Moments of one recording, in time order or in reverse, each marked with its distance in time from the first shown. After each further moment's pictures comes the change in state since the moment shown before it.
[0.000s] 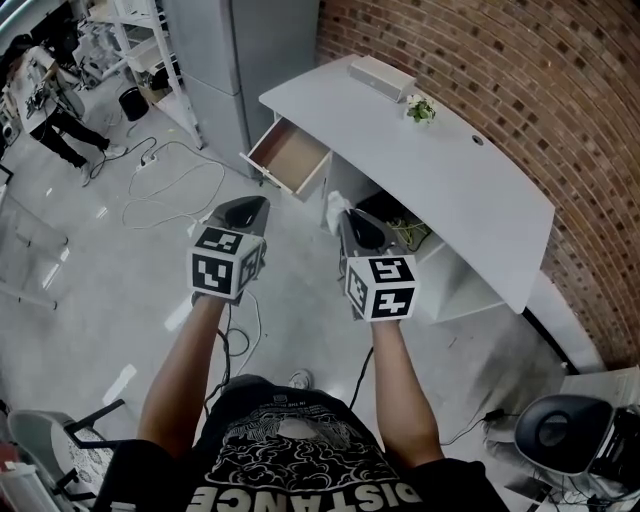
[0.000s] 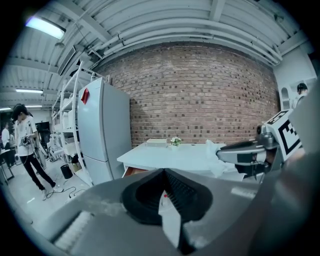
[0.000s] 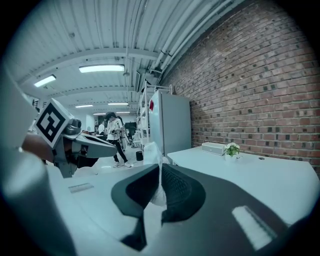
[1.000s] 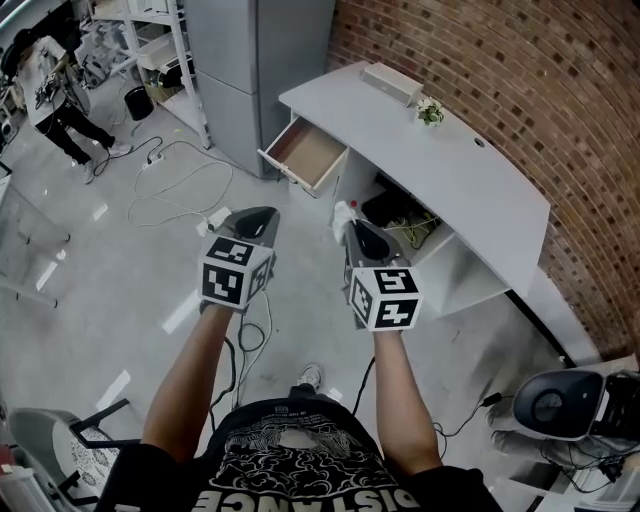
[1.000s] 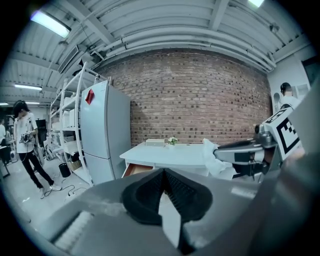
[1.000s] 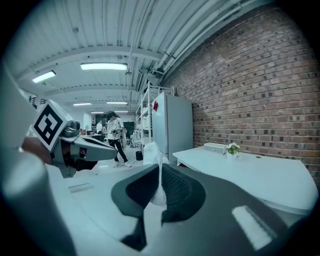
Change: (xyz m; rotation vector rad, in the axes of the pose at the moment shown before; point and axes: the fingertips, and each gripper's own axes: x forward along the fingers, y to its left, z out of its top) left arm -0.090 0.019 -0.034 -0.006 -0.022 -0.053; right arm -0.037 0.097 -0.006 -0.010 -0.002 -0.045
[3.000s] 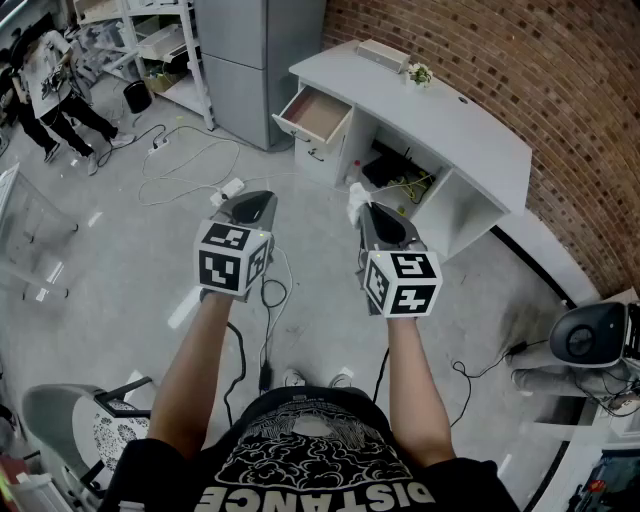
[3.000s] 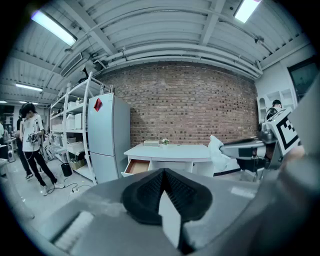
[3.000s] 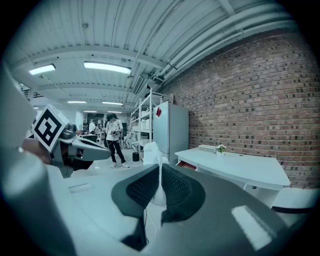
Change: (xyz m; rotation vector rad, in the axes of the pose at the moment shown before) left arm -0.229 -0.015 -0.059 0.018 -0.041 -0.054; right arm -0.169 0.173 -0.014 -0.004 -0.035 -0.125
